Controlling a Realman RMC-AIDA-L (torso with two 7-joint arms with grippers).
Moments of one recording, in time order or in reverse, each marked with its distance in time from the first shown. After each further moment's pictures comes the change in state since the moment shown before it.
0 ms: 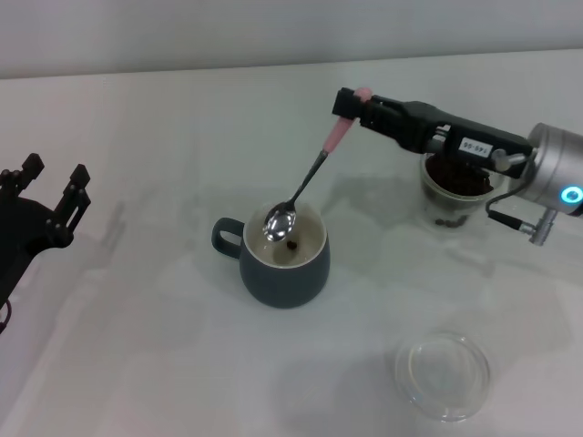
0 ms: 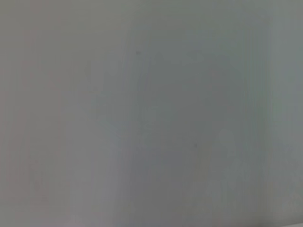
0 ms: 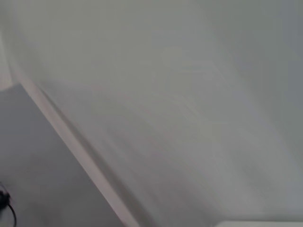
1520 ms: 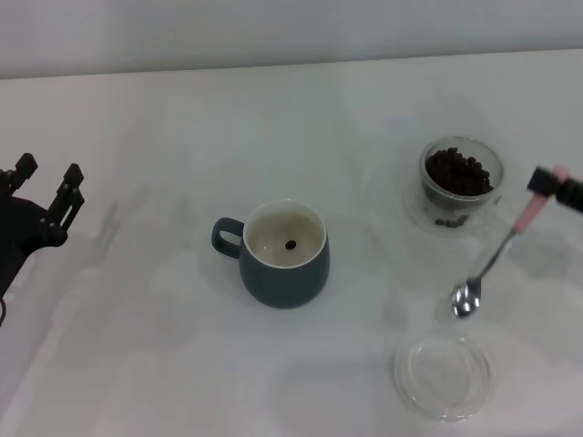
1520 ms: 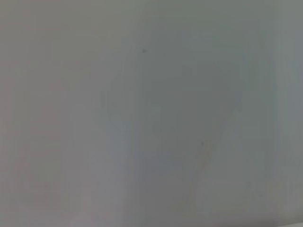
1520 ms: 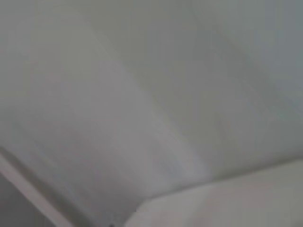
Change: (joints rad) left arm 0.000 0.003 -0.008 0.000 -0.005 0.009 0.005; right arm -0.369 -0.116 -0.052 -0.197 0.057 0.111 0.153
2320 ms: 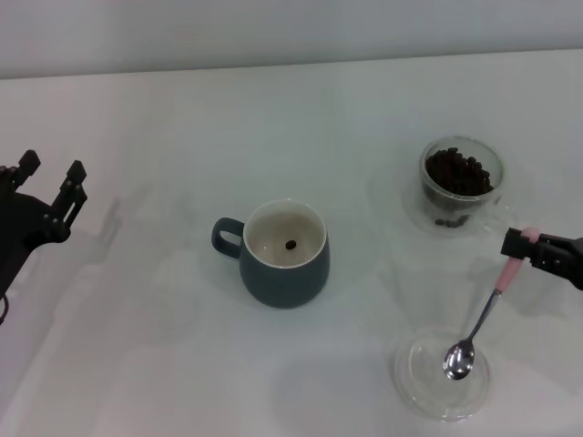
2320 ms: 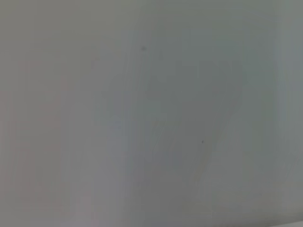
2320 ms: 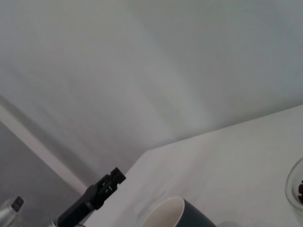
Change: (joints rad) left arm -0.014 0.000 -0.001 0.000 -0.001 0.017 0.000; right arm -0.012 0.013 -0.020 0.005 -0.140 -0.003 -0.066
